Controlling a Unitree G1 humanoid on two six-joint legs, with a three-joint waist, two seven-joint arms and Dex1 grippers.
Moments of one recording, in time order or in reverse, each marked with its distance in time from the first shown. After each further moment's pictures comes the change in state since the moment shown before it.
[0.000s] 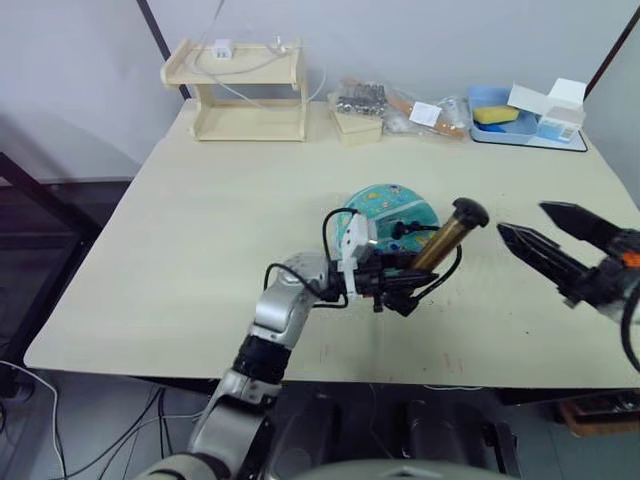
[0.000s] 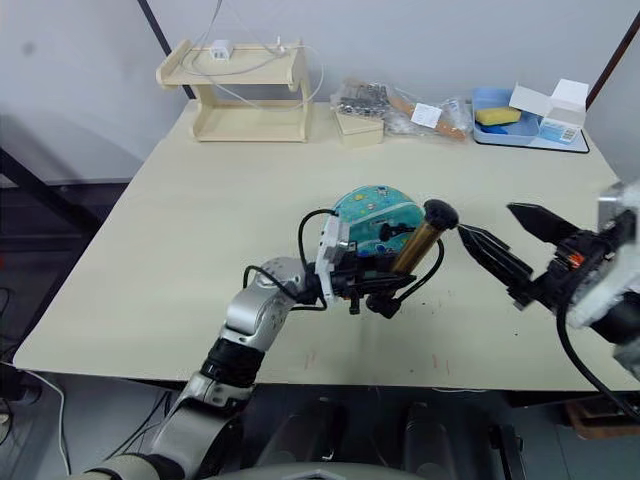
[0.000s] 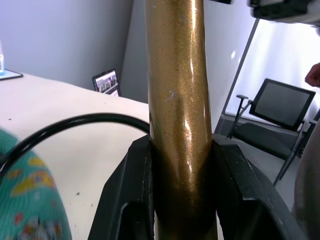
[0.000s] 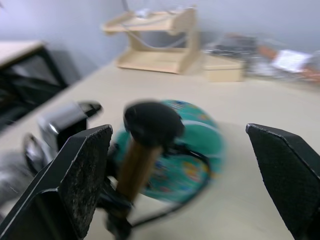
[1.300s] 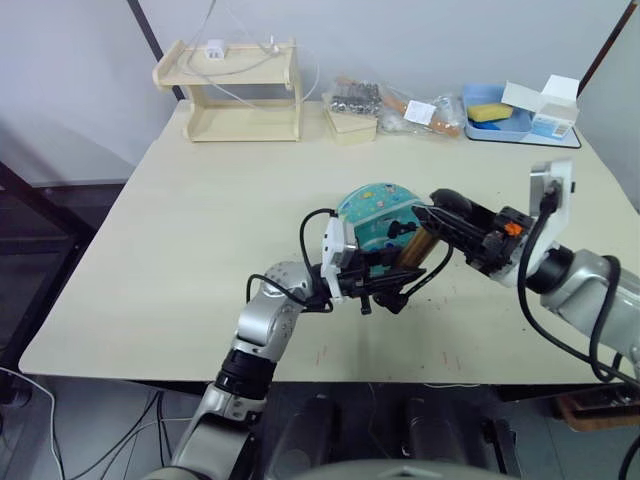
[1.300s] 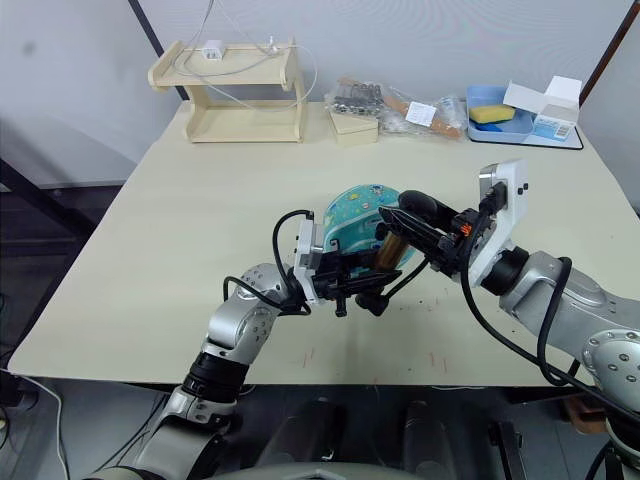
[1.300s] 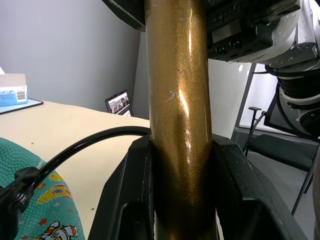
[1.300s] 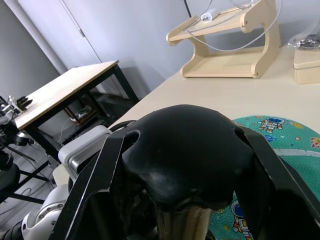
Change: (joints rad) left arm 0.052 0.073 -0.001 -0.103 -0.083 -0.069 0.054; right arm -0.433 0.203 0.517 0.165 -0.134 0.005 0.006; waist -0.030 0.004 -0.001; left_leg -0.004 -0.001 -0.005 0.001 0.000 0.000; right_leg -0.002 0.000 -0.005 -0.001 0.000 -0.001
